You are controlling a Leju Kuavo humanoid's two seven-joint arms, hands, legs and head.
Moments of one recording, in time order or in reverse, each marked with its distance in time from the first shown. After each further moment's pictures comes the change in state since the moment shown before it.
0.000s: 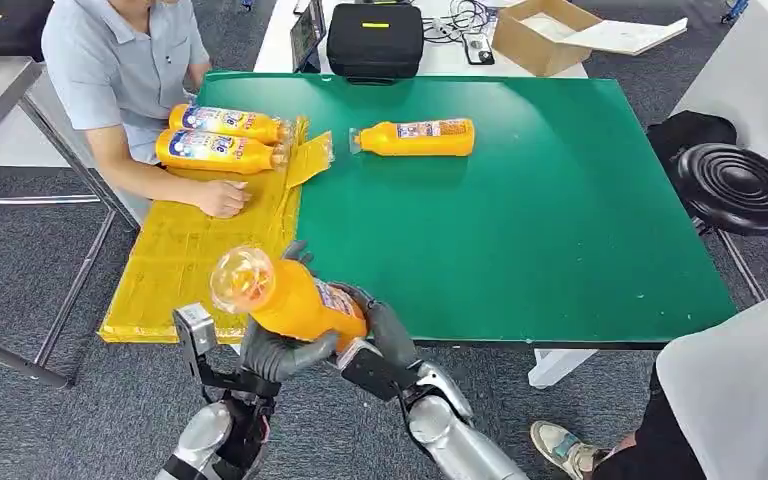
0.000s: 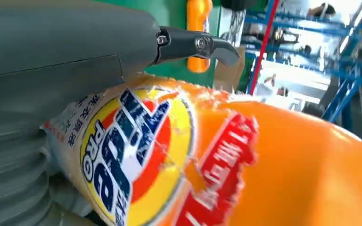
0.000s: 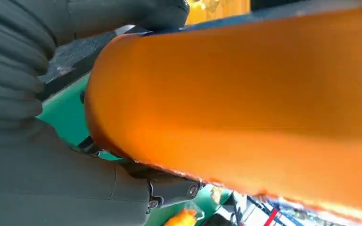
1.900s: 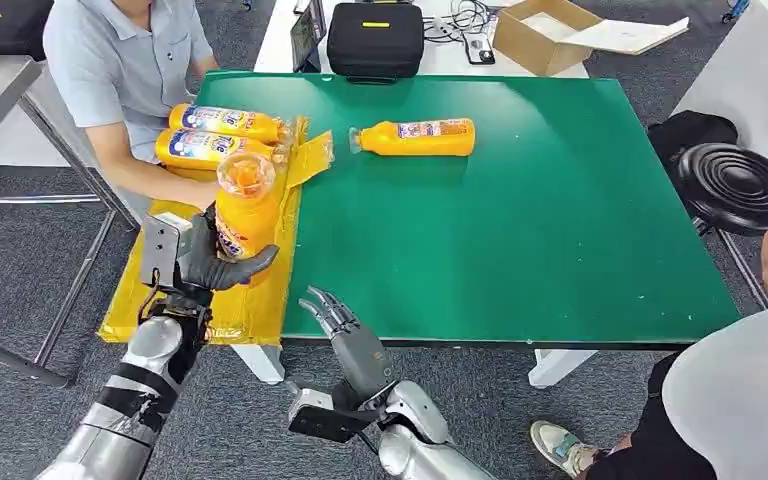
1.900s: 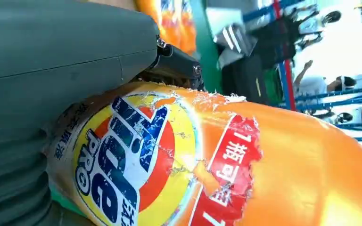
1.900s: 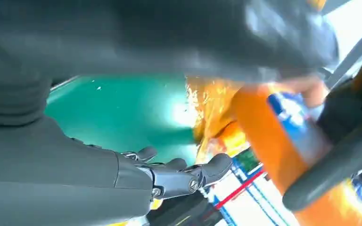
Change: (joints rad) left arm -0.319 0.182 0.161 0.233 -0.344 0.194 0.058; right arm -0.031 0.057 0.172 0.183 0.136 -0.391 -0.009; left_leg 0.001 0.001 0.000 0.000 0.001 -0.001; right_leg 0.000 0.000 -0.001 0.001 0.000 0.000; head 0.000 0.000
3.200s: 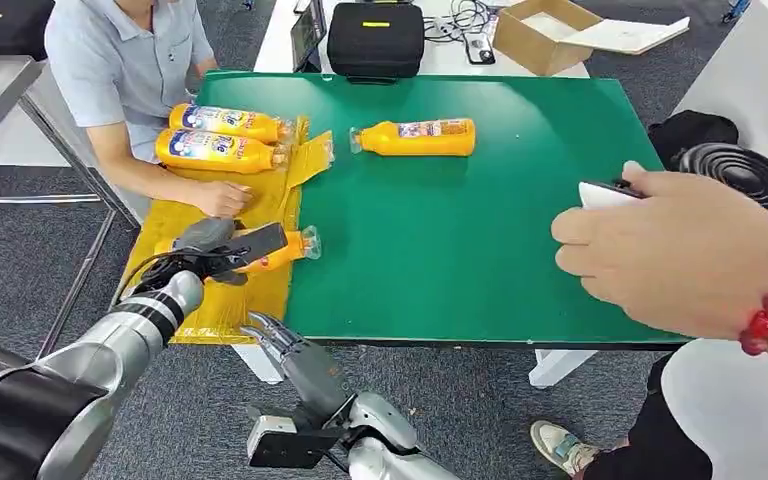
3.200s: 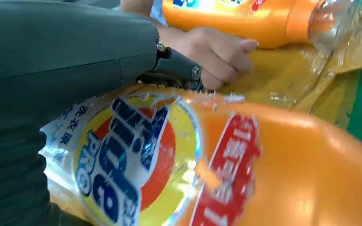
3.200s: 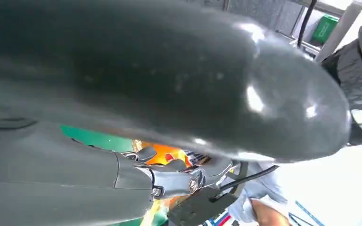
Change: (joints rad) left arm -0.467 -0.001 -0.151 0.867 -0.832 0.010 0.298; right arm -0.001 0.043 0.168 -0.062 -0.117 0.166 0.000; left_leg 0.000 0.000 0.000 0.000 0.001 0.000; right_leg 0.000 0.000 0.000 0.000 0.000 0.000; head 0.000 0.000
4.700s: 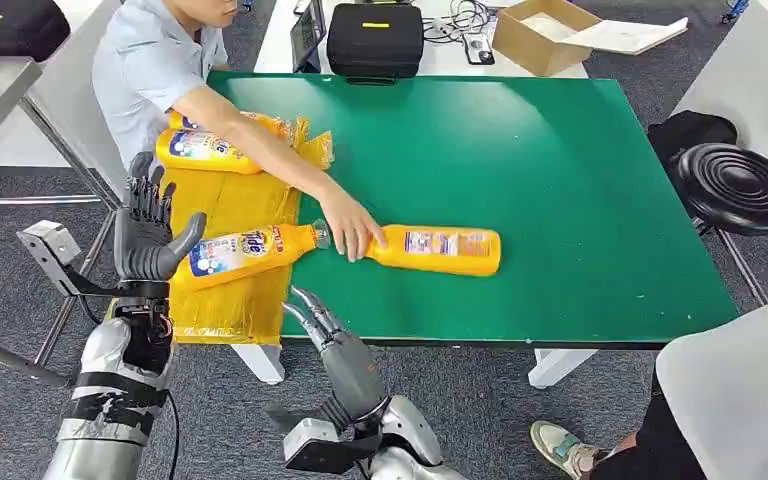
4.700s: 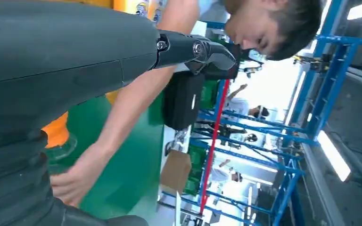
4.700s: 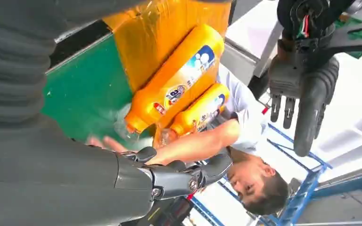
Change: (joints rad) left arm 0.536 -0.082 0.442 -1.009 1.130 -0.240 -0.358; right arm 0.080 -0.140 0.000 -0.284 -0.053 -0.201 0.000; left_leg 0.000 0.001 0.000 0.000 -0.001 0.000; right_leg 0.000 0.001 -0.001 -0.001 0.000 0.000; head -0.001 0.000
